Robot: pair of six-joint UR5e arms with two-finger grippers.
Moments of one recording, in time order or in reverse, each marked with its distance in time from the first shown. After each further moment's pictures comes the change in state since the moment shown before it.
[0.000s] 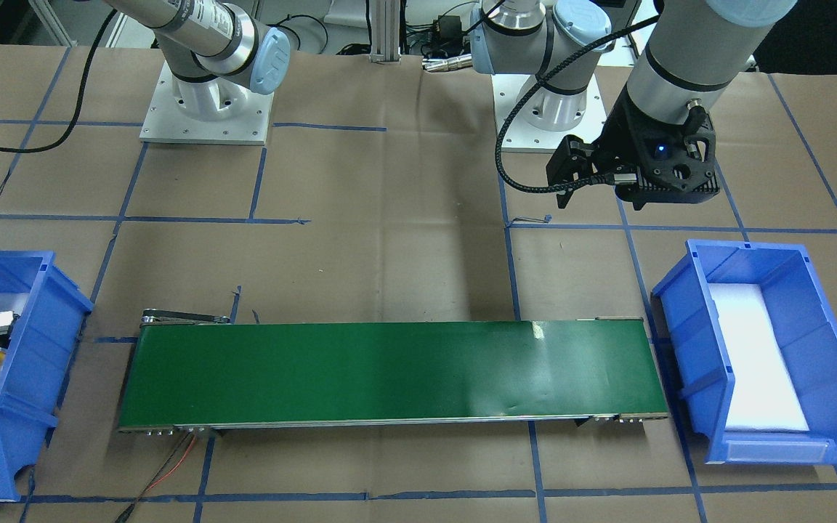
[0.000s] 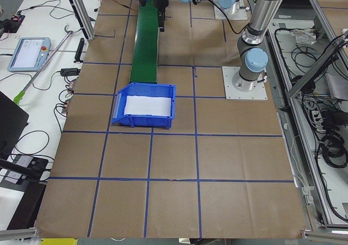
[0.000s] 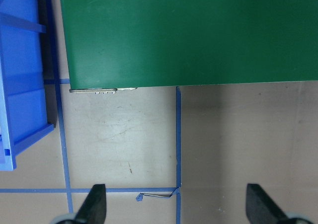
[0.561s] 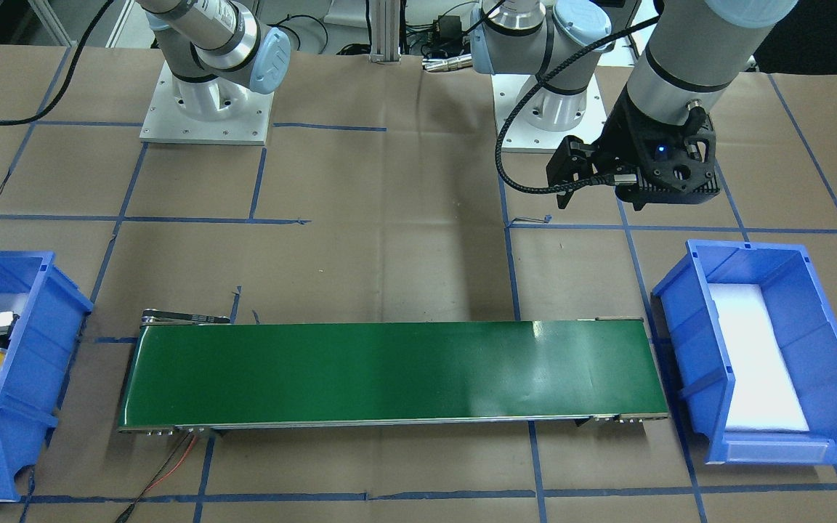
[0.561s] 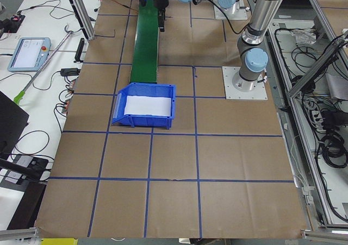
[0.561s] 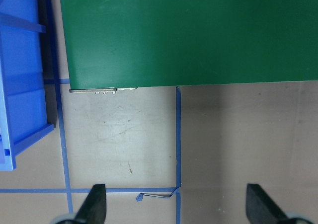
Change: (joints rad) left arm 0.000 0.000 0.000 0.000 0.001 0.000; right arm 0.009 -0.120 -0.092 0.163 0.004 0.059
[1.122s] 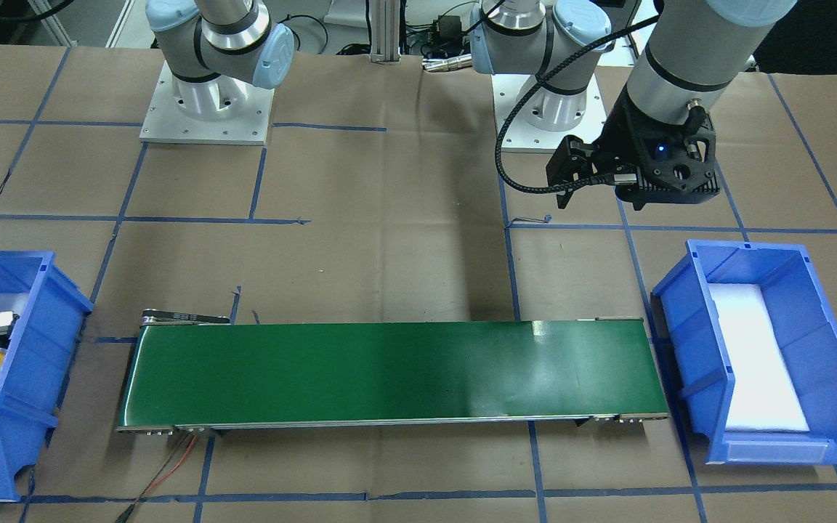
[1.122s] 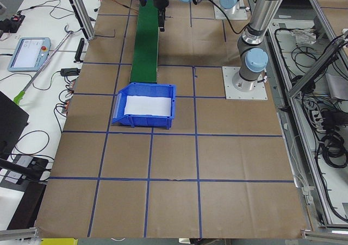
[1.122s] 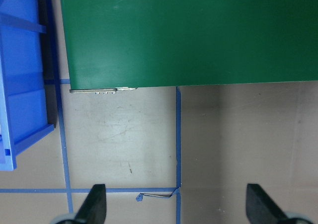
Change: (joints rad) left arm 0.000 0.000 0.000 0.000 -0.001 0.000; right arm 0.115 -0.289 -0.035 0.233 0.048 0.116
